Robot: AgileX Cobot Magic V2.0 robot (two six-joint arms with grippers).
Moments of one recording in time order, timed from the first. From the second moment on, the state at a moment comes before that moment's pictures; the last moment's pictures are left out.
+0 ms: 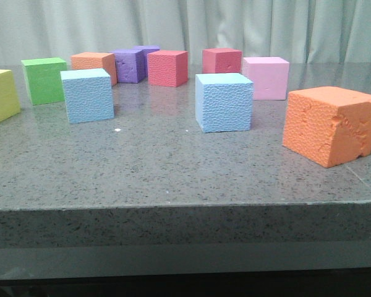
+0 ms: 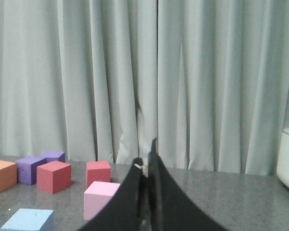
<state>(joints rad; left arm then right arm) -0.02 0.00 -0.23 -0.08 -0.26 0.03 0.09 0.01 -0.36 0.08 0.13 -0.07</state>
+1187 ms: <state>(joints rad) -0.02 0.46 -0.55 -0.08 0.26 0.03 0.09 0.44 -0.62 0.08 0.45 -0.07</state>
